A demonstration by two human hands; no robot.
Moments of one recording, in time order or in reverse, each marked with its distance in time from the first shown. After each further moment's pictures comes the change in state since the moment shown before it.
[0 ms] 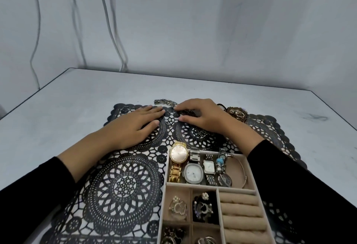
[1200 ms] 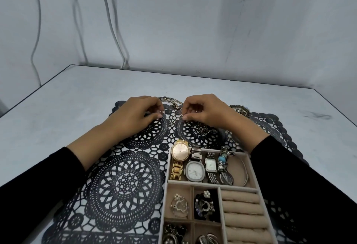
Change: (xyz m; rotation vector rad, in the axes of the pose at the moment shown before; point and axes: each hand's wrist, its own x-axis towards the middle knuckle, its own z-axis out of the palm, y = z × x) left_hand 0.009 0.007 -0.010 -0.136 0.283 0.002; right_hand -0.002 -0.008 -0.009 0.160 -0.030 0.064
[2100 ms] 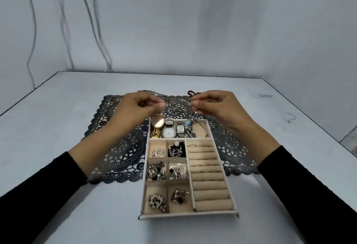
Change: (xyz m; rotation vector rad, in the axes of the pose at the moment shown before) left_hand -0.068 0.116 -0.007 -0.616 0.144 -0.208; right_hand -0.153 -0.053 -0.018 0.750 0.433 0.277
